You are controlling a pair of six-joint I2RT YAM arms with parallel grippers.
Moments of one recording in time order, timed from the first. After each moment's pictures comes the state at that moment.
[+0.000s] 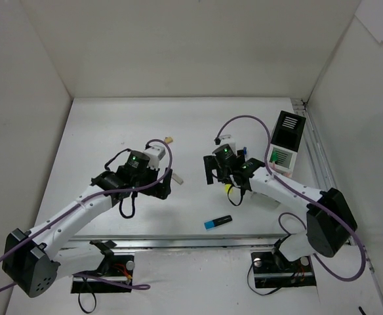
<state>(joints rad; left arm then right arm) -0.62 1.14 0.90 -0.58 0.05 -0.25 0.68 1.42 0.94 -0.42 0.30 0.35</state>
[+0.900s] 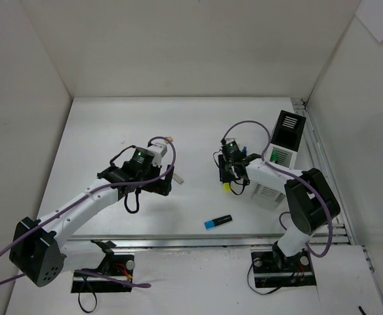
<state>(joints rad) -0.61 1.21 0.91 -0.58 0.01 -0.27 0.51 1.66 0.90 -0.27 0.13 0.41</state>
